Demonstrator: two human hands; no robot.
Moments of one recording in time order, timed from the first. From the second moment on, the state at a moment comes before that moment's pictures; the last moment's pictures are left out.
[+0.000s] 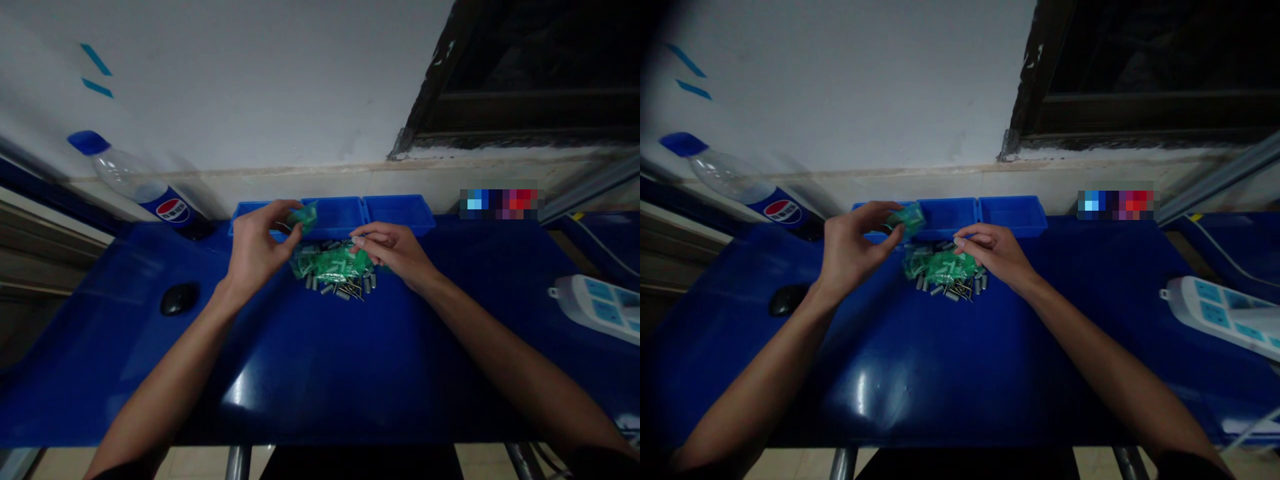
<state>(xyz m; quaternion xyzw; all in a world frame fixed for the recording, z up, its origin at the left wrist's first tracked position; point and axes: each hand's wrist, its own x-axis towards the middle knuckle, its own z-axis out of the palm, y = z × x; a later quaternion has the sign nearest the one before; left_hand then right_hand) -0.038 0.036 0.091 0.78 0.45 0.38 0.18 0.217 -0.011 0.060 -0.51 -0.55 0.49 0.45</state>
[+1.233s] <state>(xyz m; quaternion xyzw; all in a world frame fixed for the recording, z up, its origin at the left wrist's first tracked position) -0.029 0.032 0.078 0.83 0.39 0.36 0.20 0.225 -0.005 0.052 -0.54 -0.58 0.42 0.45</state>
